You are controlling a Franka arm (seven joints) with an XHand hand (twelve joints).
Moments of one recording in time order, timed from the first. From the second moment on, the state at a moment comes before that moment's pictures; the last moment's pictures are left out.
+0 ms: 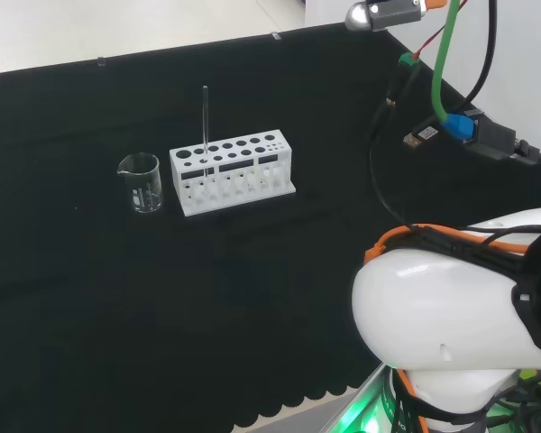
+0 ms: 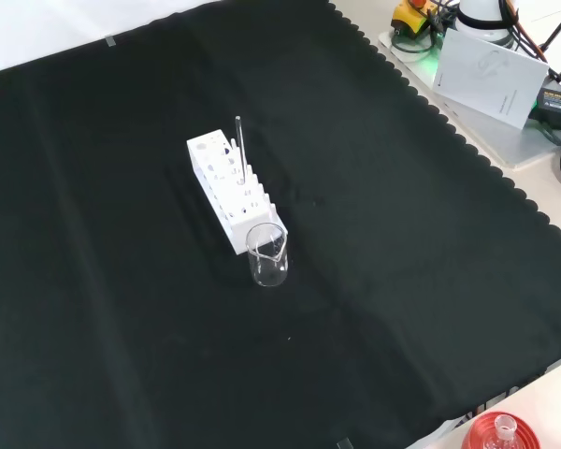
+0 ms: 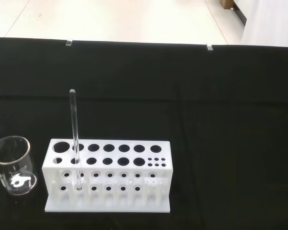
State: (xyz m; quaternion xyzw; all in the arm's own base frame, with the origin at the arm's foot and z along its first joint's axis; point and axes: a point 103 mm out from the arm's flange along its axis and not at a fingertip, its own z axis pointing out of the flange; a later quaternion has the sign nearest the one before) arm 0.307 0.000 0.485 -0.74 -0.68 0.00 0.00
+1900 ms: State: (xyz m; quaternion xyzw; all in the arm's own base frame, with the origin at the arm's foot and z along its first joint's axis) arm 0.262 -0.023 0.541 -0.75 -0.66 -0.02 -0.05
